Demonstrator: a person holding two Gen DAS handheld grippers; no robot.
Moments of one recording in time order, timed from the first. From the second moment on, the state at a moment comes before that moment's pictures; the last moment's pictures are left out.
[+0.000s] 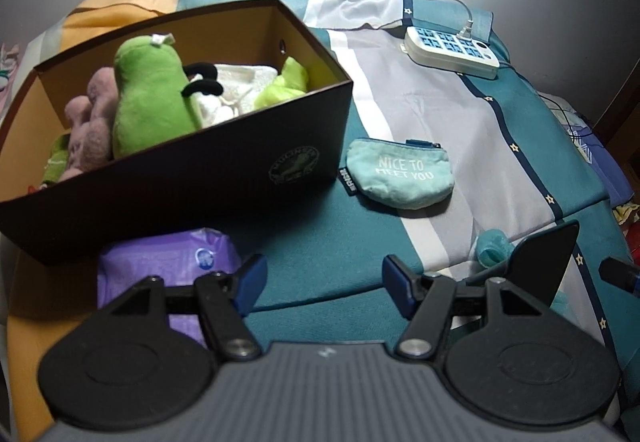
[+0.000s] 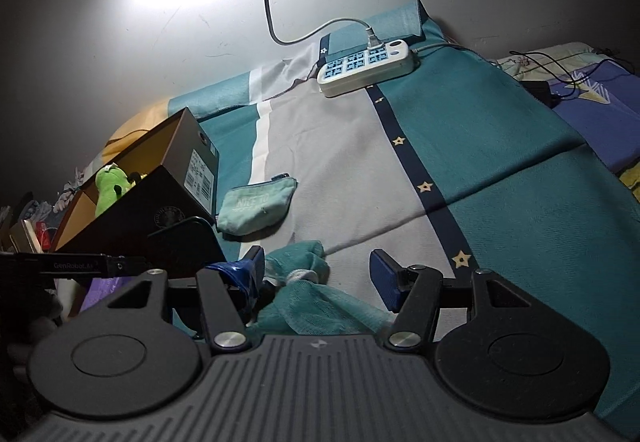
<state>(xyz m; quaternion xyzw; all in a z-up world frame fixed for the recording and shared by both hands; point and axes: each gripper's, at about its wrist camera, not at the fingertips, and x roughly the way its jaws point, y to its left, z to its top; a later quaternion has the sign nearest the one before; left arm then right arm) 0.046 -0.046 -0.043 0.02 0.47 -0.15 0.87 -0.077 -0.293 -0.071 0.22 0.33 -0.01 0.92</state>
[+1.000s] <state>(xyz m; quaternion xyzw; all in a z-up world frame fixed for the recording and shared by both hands) 0.139 -0.138 -0.096 0.06 0.50 -0.24 0.83 -0.058 -0.255 -0.127 -0.04 0.36 0.15 0.92</state>
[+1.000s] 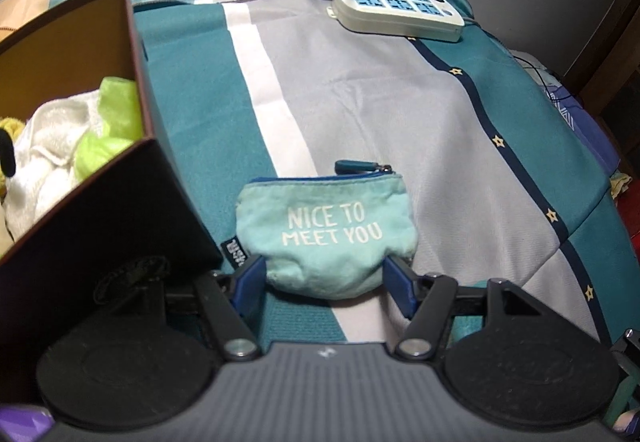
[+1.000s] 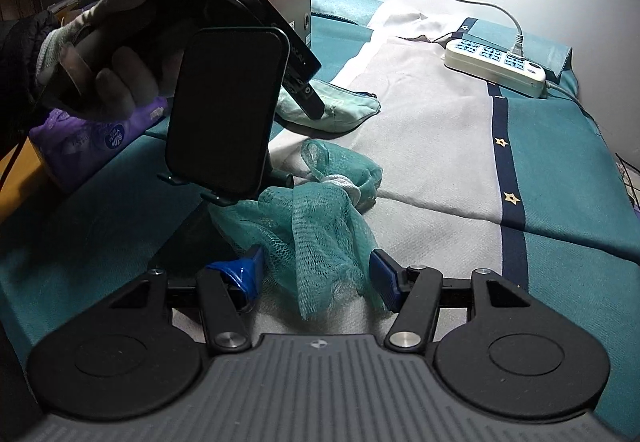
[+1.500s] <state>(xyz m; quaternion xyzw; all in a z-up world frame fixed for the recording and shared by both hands) 0.139 -0.147 -0.095 0.10 0.46 -0.24 0.85 -0.051 -0.293 -0.129 0.12 0.34 0.13 0.92</state>
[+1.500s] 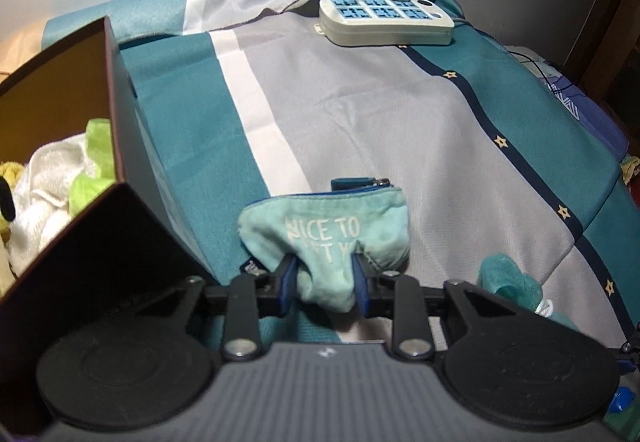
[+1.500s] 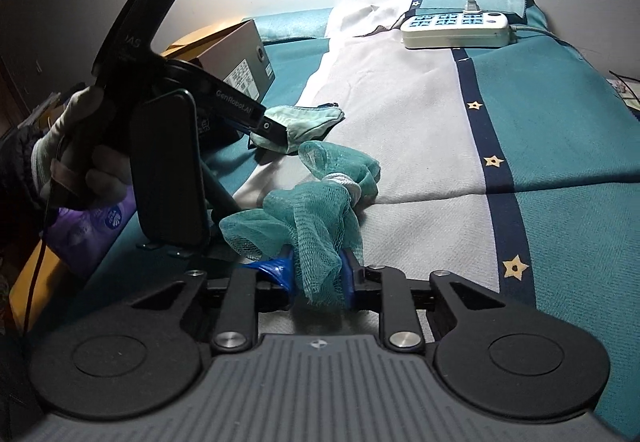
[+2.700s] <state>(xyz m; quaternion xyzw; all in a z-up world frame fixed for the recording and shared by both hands) 0.138 -0.015 0.037 0.01 0.30 -0.12 0.95 0.042 -0.310 0.005 0.28 0.16 0.22 0.92</state>
